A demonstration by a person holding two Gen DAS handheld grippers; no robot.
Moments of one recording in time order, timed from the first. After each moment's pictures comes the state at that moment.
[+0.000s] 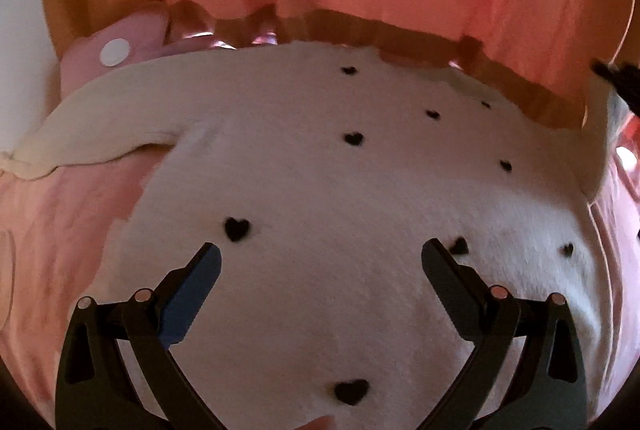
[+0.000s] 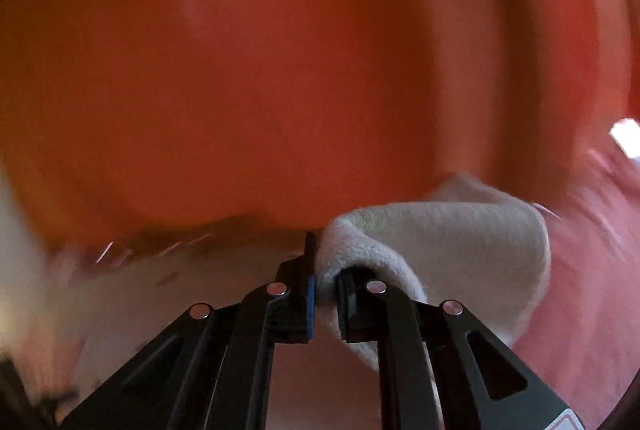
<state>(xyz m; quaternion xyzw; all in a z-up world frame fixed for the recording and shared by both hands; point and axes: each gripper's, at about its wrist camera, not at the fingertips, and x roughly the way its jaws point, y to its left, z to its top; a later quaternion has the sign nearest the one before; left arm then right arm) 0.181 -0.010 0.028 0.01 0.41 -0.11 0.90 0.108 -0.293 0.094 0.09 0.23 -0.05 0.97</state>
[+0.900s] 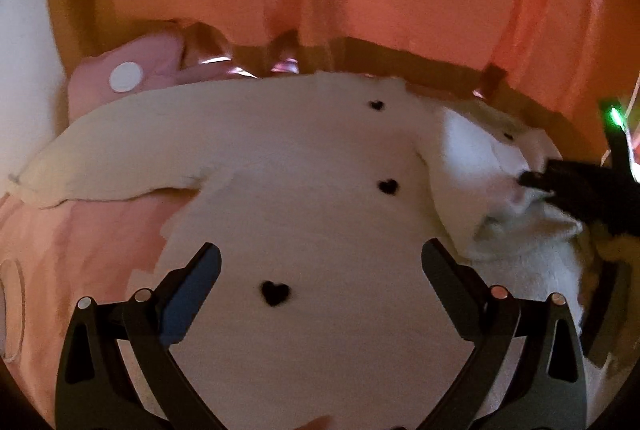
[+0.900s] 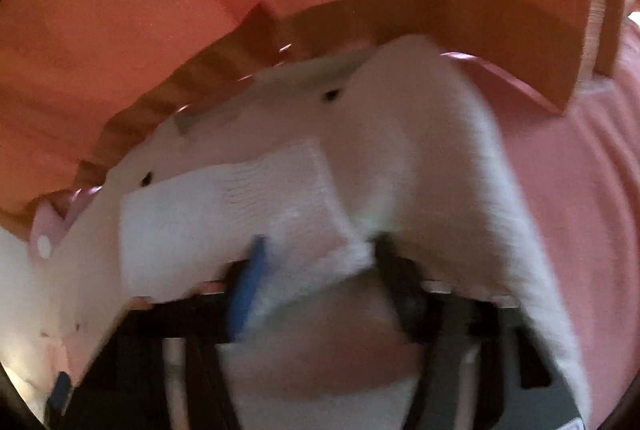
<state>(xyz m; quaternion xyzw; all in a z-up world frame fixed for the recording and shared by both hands) 0.210 0.006 0.016 0.02 0.38 -0.10 0.92 0.176 -0.288 -0.017 0.28 0.40 -0.12 0.87</state>
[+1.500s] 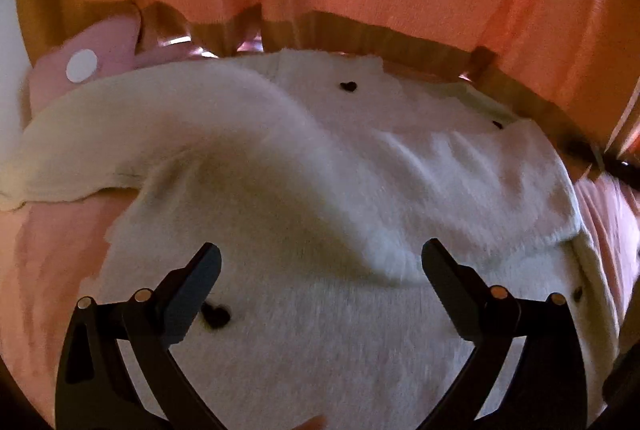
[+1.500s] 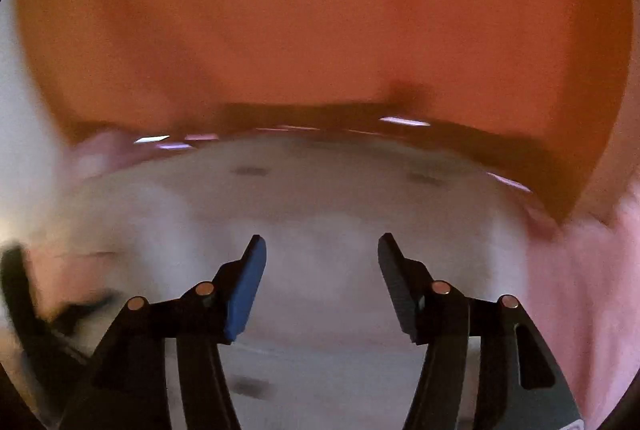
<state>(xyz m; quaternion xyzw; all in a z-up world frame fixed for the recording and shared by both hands) 0.250 -0.022 0.000 0.00 0.42 -0.13 0.90 0.121 -0.251 0.042 0.11 0.35 -0.14 0.92</state>
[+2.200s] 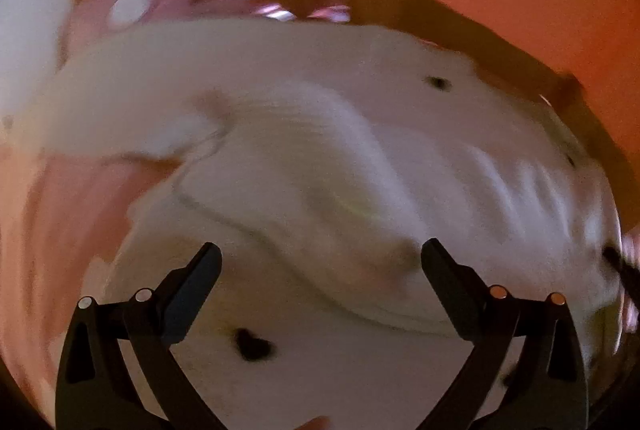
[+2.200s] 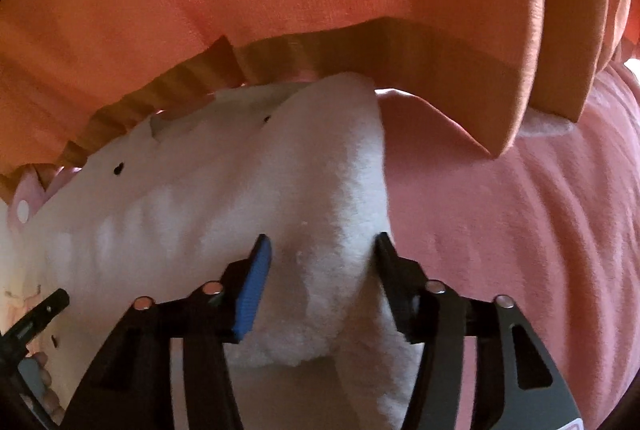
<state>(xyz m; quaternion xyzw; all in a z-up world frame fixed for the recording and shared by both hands) 0.281 0.010 -0.028 -0.07 0.47 -0.01 0.88 0.125 -0.322 -0.019 0.19 0.37 -0.15 0.90</state>
